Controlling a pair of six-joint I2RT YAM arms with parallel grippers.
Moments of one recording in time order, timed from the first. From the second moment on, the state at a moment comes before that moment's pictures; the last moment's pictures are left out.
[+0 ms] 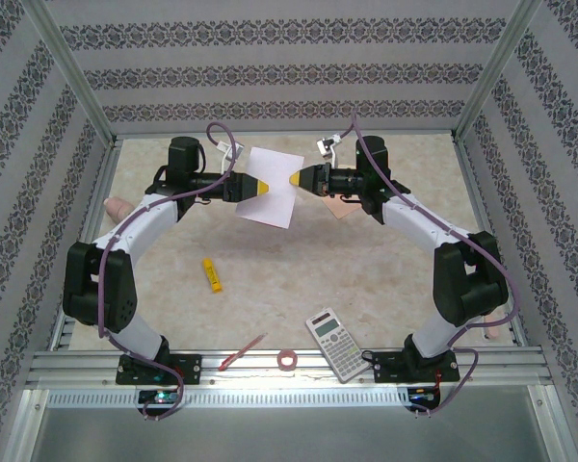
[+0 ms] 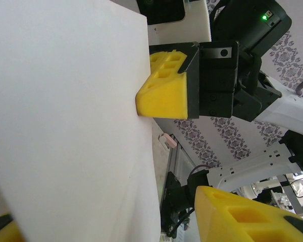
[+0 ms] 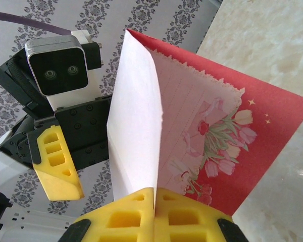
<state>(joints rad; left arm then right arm) -0.18 1.61 1.18 -0.06 1.21 -0.45 0.33 1.65 1.16 0.18 -1.00 0.79</state>
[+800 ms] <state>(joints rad) -0.18 1.58 1.18 -0.08 1.21 -0.44 0.32 1.63 1.16 0.13 -0.98 0.76</state>
